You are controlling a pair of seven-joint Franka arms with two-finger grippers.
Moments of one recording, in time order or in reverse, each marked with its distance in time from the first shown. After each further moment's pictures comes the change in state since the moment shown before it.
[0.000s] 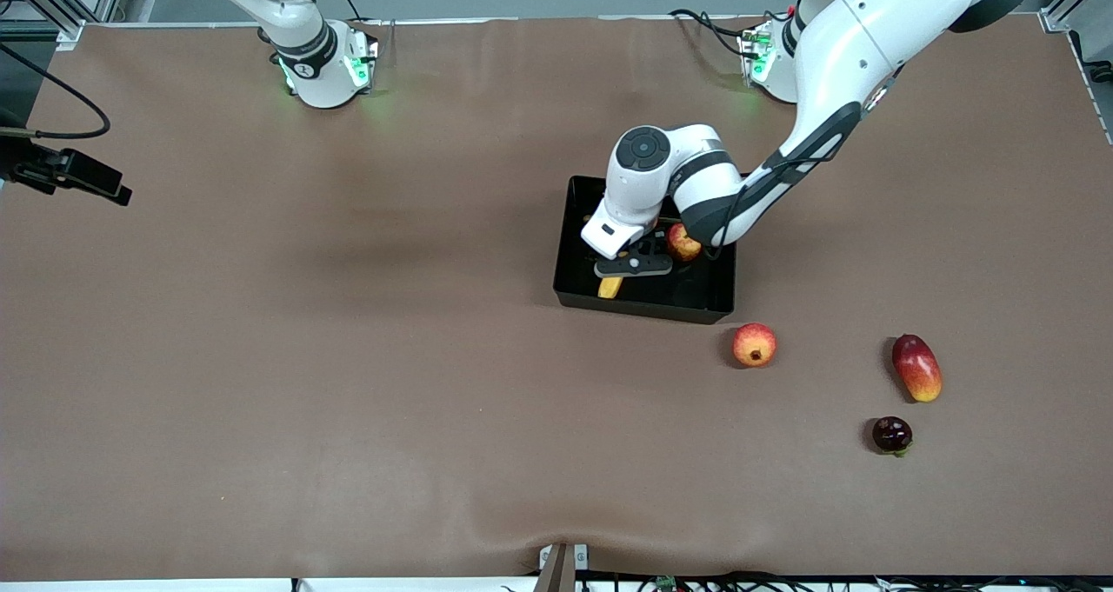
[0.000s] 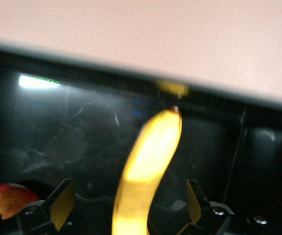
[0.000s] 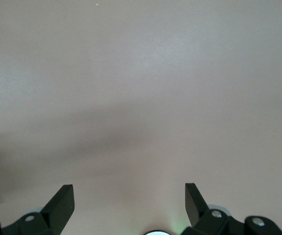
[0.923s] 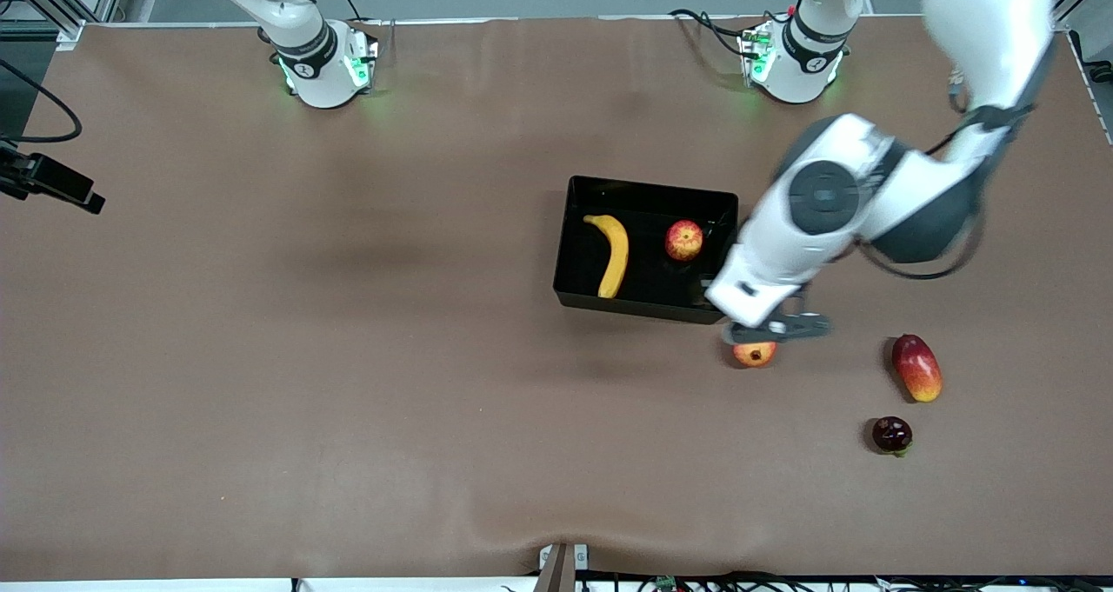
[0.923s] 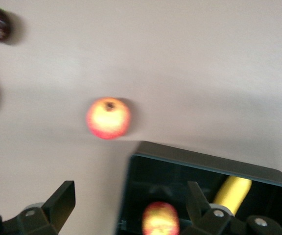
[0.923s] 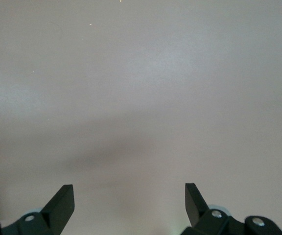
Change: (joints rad) left arm 0.287 -0.138 -0.085 0.370 -0.300 -0.513 0.581; right arm -0.033 -0.001 -0.001 0.006 0.000 0.047 0.000
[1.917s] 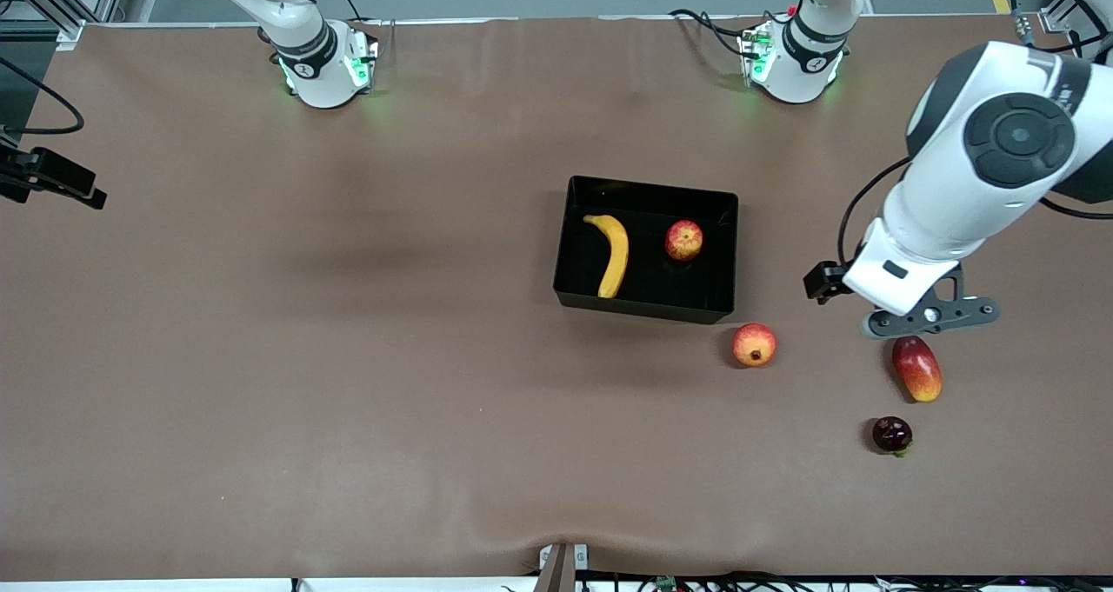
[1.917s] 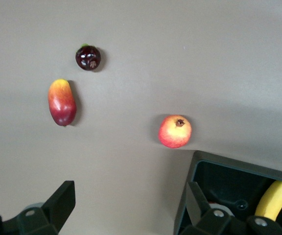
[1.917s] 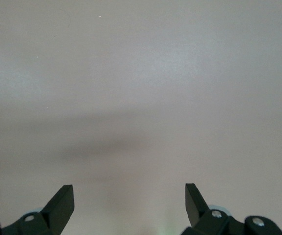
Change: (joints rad) left arm 0.126 -0.108 -0.026 0.118 -0.001 -0.164 0.170; right arm -0.003 0.000 0.002 -0.006 0.001 -0.005 -0.113
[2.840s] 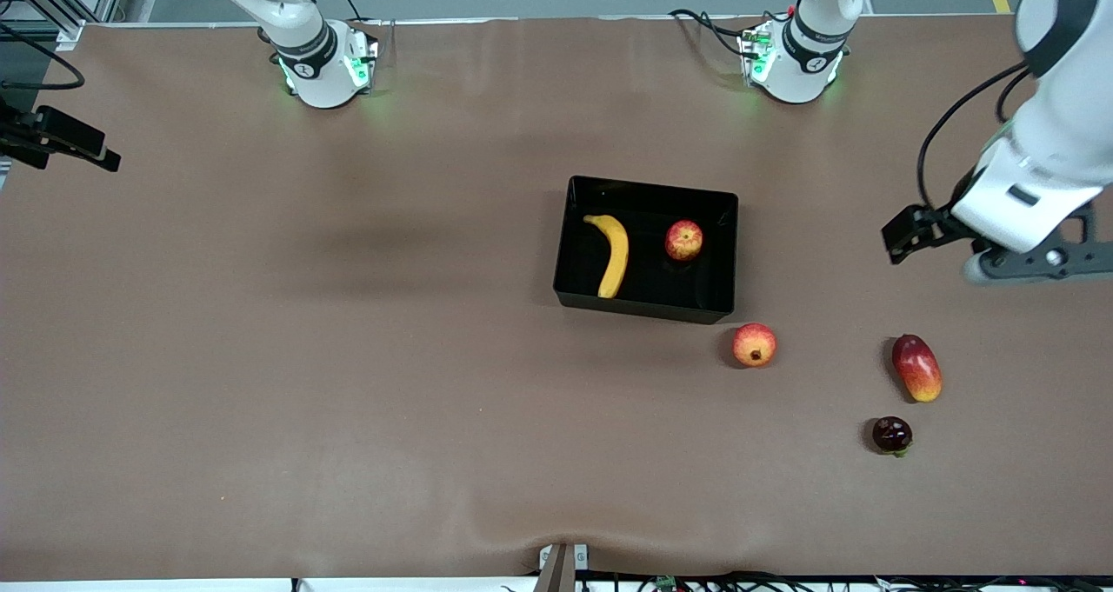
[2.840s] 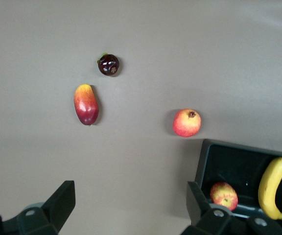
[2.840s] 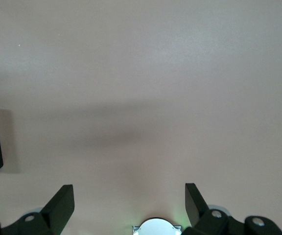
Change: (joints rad) left arm -0.387 -0.293 0.661 0.002 -0.357 -0.028 0.335; right arm 0.000 -0.051 0.002 -0.008 0.078 -0.105 0.004
